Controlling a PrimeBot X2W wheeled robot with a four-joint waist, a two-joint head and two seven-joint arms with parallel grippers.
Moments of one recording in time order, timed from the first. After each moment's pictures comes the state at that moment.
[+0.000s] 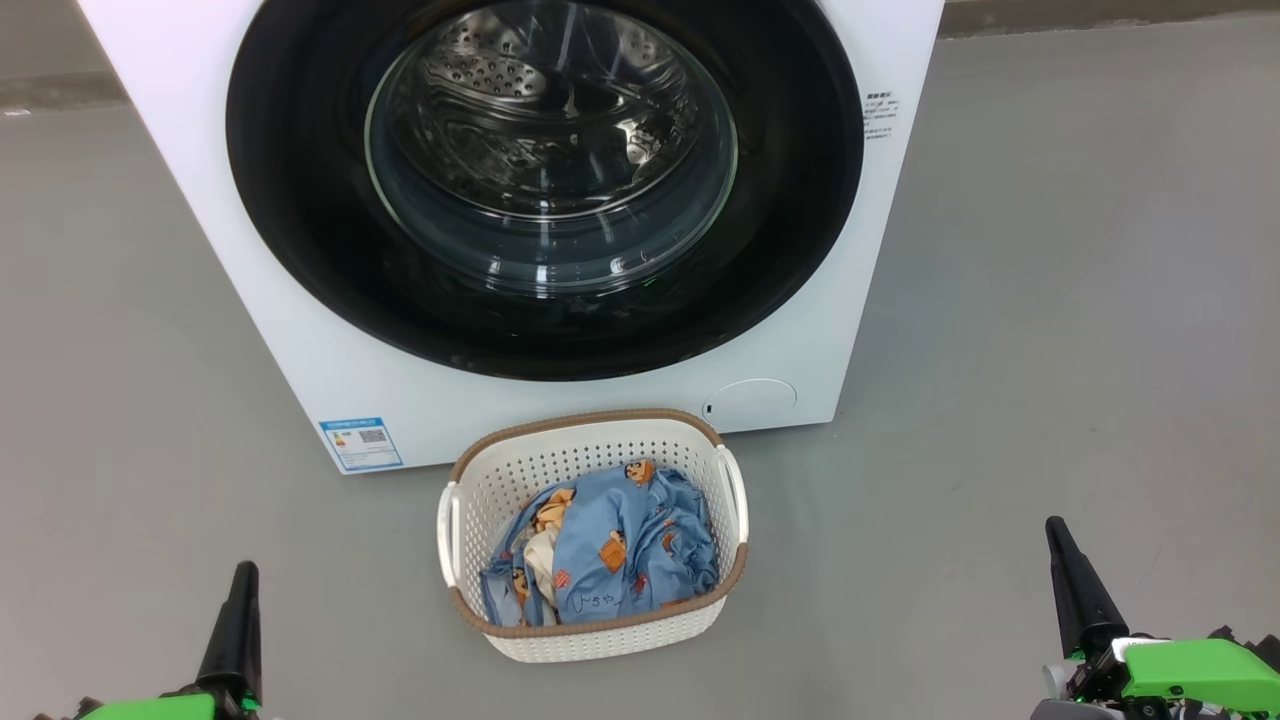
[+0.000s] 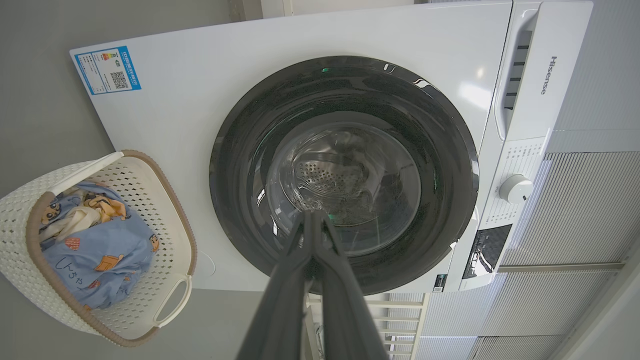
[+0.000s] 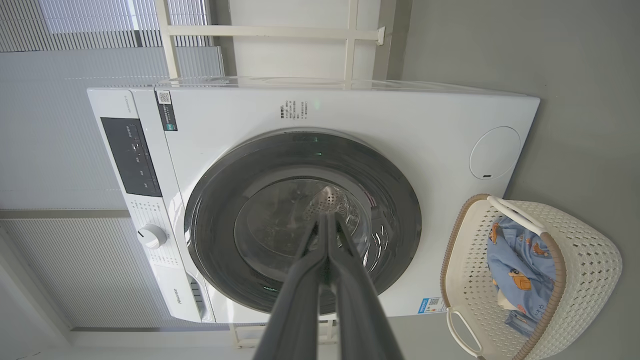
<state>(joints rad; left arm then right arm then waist) -0.07 0.03 0.08 0.26 -1.61 -0.13 0.11 -0.07 -0.04 -0.14 0.27 1.61 0.13 0.11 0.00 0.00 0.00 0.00</state>
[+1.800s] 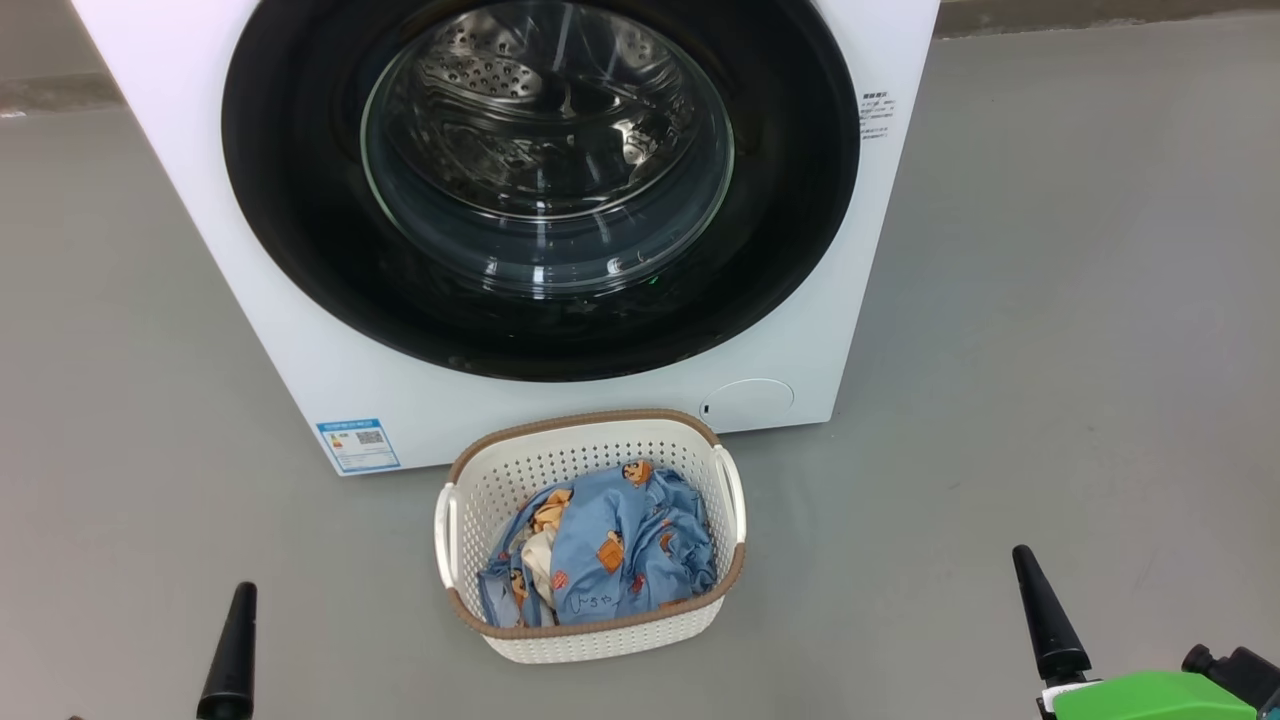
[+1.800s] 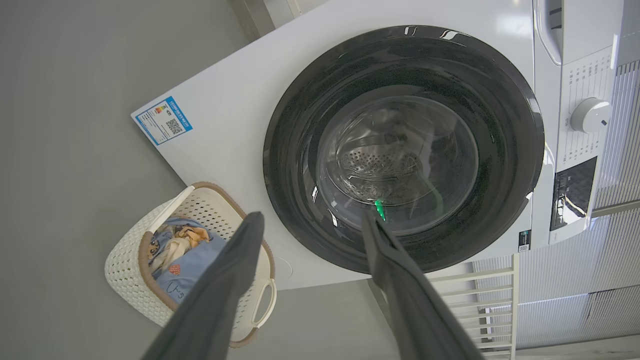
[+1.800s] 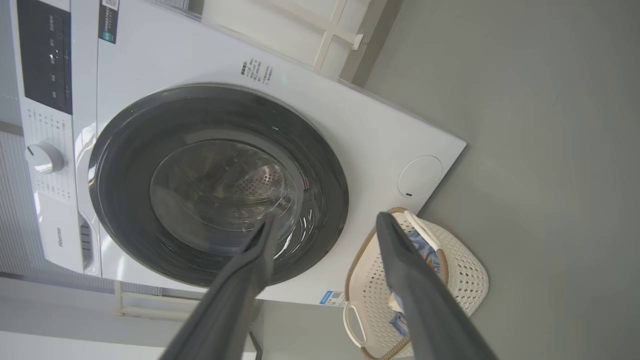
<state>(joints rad) 0.00 0.12 -0.02 0.26 -1.40 -0.13 0.01 -0.01 -0.03 -0.09 0.28 1.23 0.13 0.00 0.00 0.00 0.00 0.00</state>
